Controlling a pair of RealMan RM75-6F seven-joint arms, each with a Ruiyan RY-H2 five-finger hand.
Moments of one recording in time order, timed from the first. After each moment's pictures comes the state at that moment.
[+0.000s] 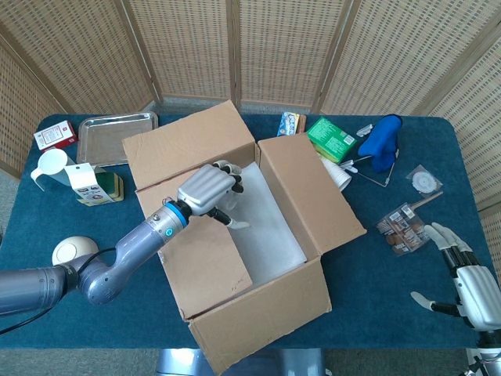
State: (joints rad) left arm -1.17 -1.22 -0.22 -1.74 0.85 0.75 0.25; right arm 0.07 -0.93 0.00 -1.77 -1.66 1.53 0.34
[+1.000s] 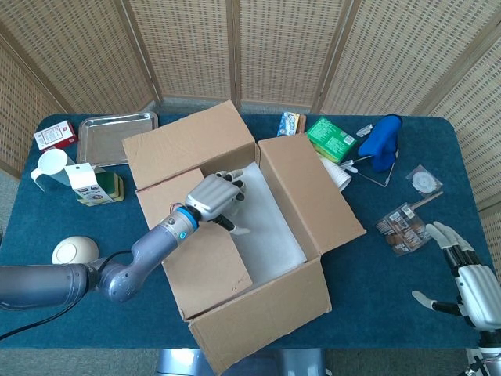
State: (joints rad) left arm -1.29 -1.30 -0.12 -1.70 0.62 0.74 0.43; right arm 0.07 -0.92 0.00 -1.77 -1.65 1.53 0.34
